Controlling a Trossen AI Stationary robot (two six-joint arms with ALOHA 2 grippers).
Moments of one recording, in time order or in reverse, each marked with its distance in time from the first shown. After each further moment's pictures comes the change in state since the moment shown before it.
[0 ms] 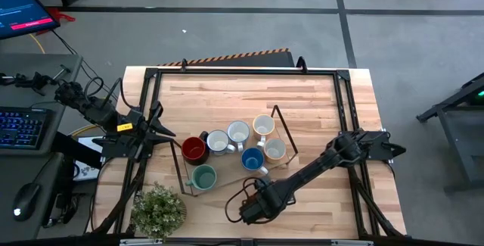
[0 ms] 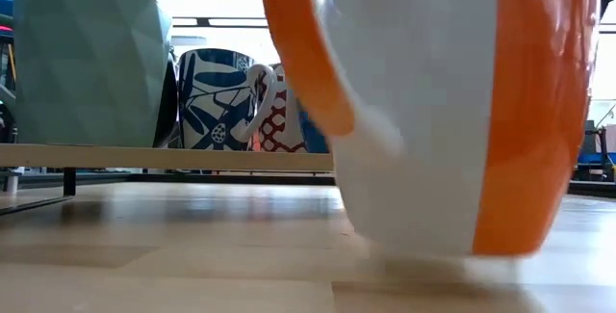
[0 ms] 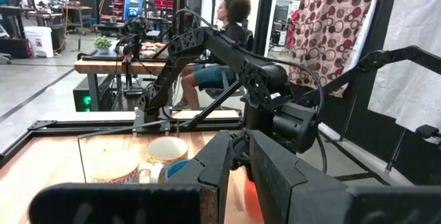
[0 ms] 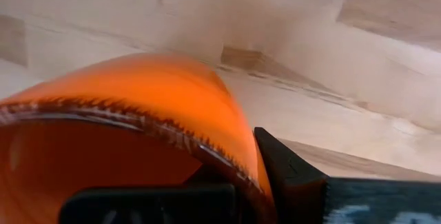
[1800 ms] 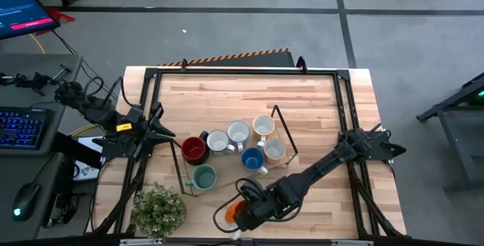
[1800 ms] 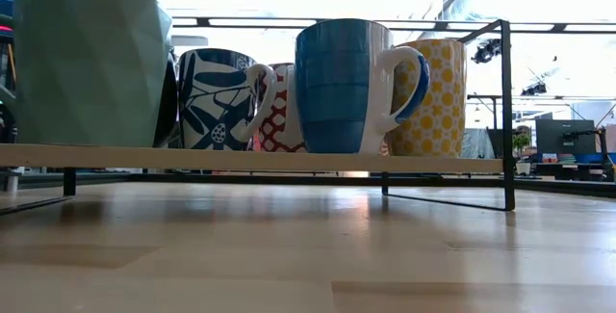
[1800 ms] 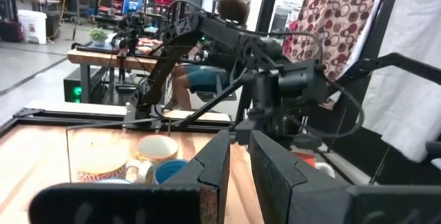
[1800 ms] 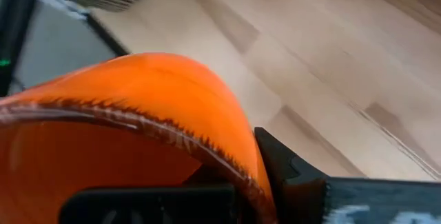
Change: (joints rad) left arm 0.000 0.000 0.000 0.013 0.003 -0.091; right arm 0.021 -0.126 0.034 0.267 0.194 -0.415
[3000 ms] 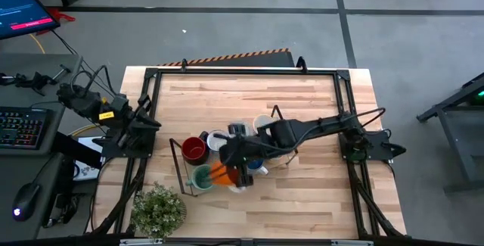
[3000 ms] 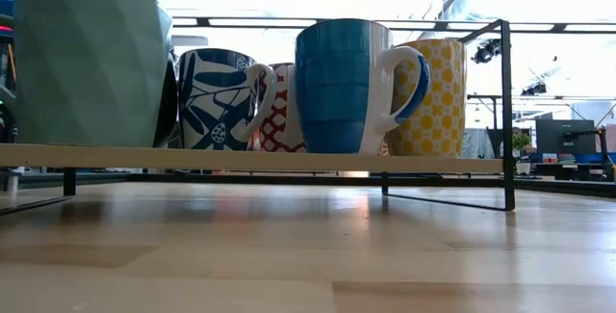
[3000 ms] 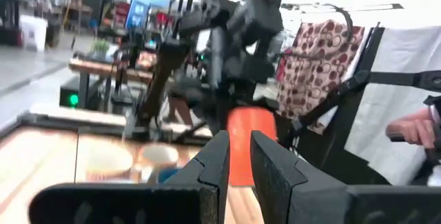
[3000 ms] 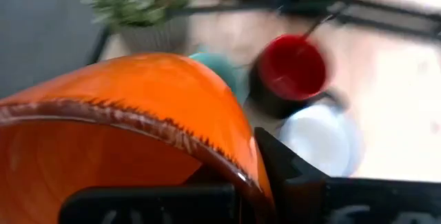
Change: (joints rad) left arm 0.001 -0.196 0.000 -0.117 -0.009 -0.050; right arm -0.279 -0.033 0.343 -0.137 -0.002 -1.421
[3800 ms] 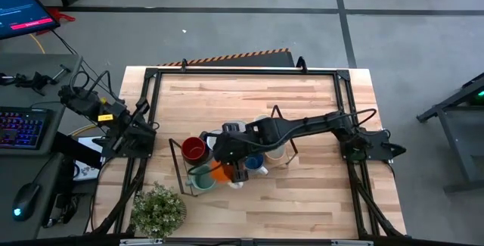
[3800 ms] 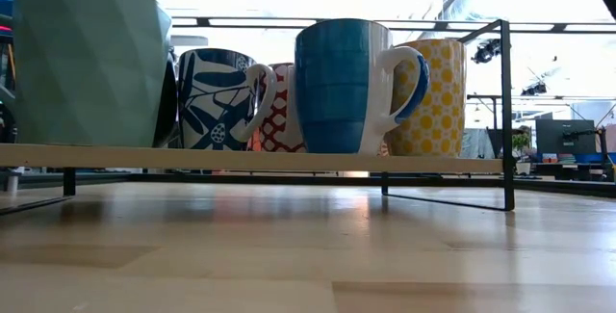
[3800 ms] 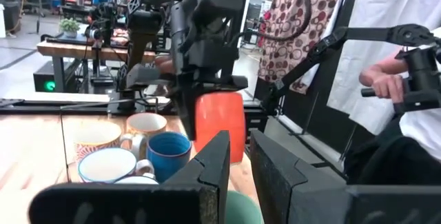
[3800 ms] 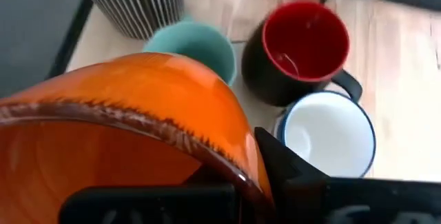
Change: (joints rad) left arm -0.001 -0.084 0.001 -0.189 0.116 0.059; right arm -0.064 0.076 0.000 -0.019 -0.081 -0.052
